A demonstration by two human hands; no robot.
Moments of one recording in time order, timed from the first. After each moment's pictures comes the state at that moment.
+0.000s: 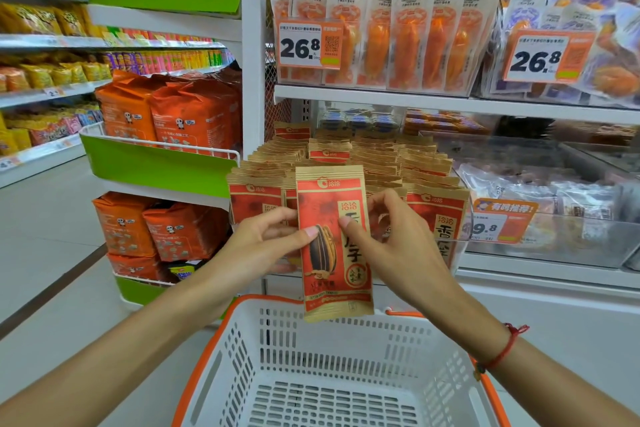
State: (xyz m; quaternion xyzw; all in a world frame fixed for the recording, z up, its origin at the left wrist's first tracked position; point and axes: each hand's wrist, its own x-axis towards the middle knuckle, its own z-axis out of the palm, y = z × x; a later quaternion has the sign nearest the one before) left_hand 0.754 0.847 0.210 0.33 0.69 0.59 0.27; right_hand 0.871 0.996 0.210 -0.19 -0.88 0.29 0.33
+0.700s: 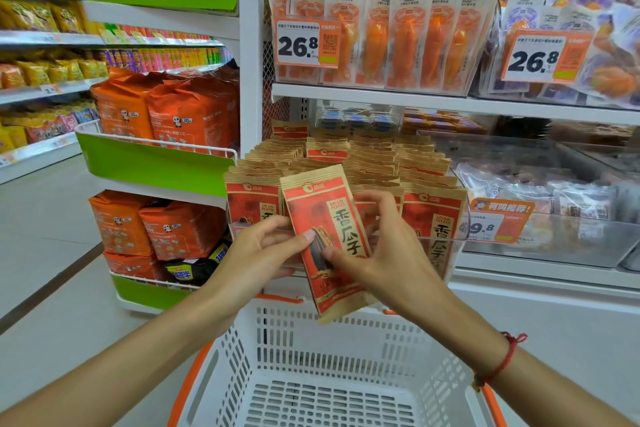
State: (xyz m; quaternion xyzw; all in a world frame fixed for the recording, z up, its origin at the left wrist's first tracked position) left_hand 0.764 0.849 0.200 0.29 0.69 0.62 0.25; right_hand 0.874 0.989 0.205 -0.16 -0.89 0.33 0.28
